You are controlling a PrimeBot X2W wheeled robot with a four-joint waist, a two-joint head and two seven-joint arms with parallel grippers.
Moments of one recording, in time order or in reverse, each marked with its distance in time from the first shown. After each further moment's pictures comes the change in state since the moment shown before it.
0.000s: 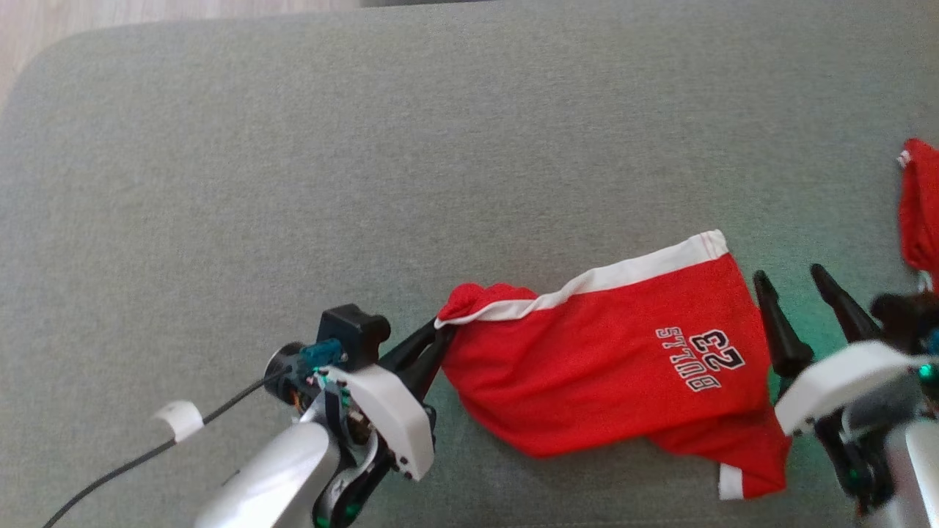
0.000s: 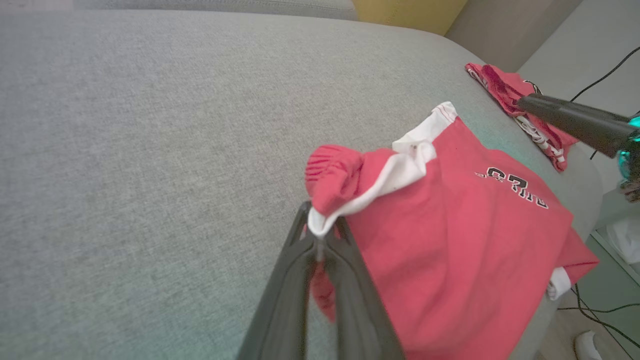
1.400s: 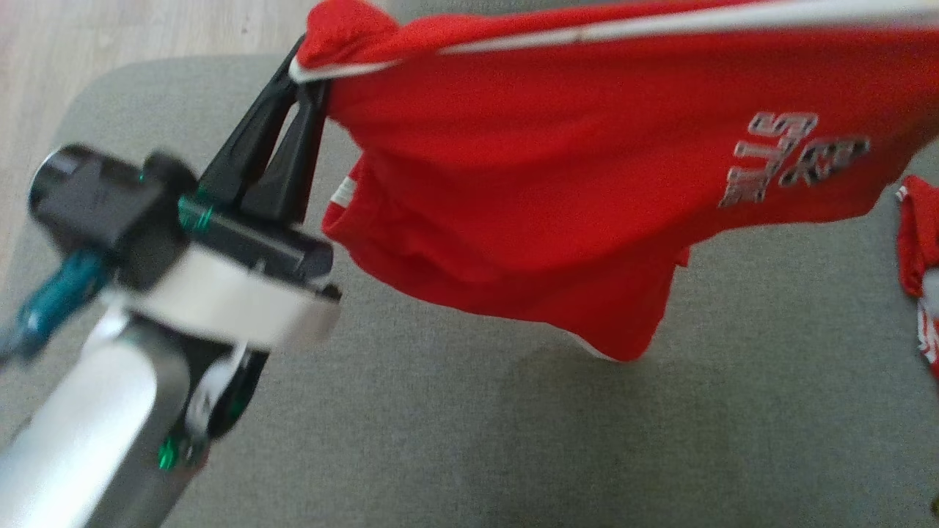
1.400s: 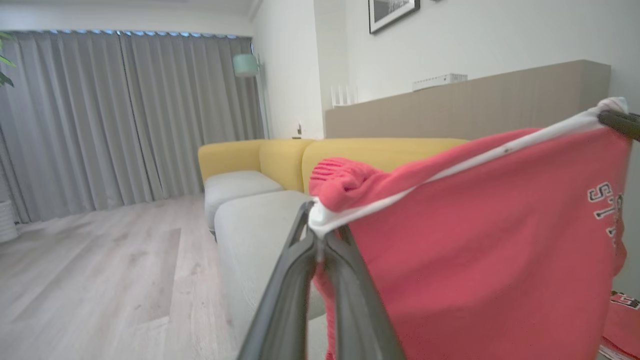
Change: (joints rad) left arm -0.156 0.217 0.252 -0.682 0.150 0.287 0.096; right arm -0.211 -0.067 -0.109 -0.675 -0.025 0.000 0.208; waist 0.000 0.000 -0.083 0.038
